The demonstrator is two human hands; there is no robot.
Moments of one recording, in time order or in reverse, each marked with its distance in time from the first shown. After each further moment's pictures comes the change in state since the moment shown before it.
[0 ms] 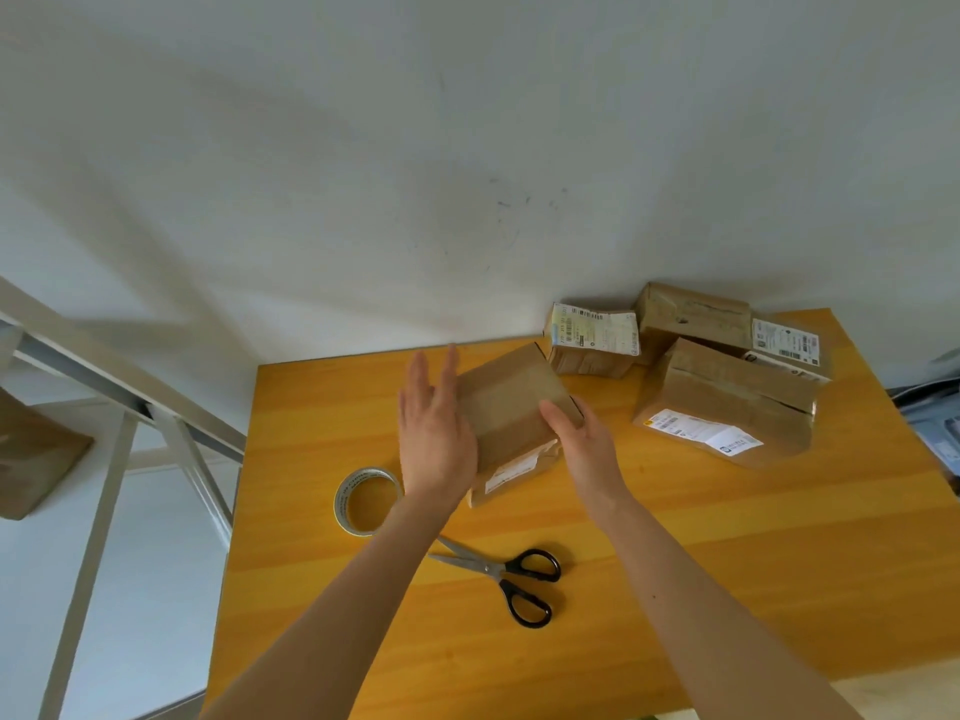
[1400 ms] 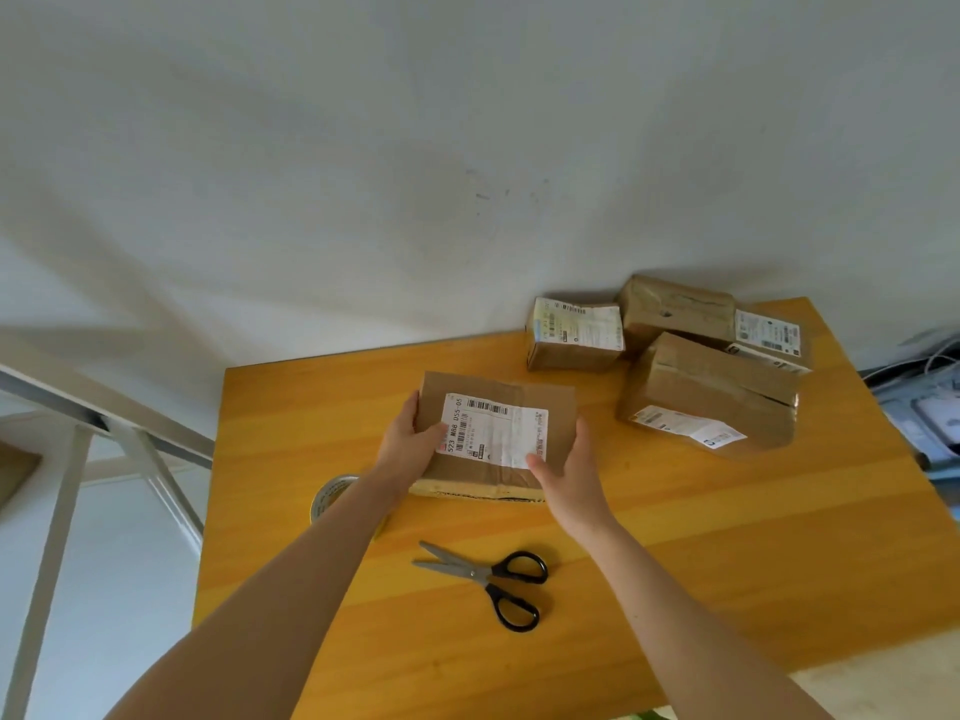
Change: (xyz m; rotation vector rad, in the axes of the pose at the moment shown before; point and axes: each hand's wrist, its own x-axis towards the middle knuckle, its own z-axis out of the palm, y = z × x) left_hand 0.033 -0.064 0.026 -0.499 -0.411 -0.576; right_hand 0.000 0.042 -0.016 -0.496 0.048 0.126
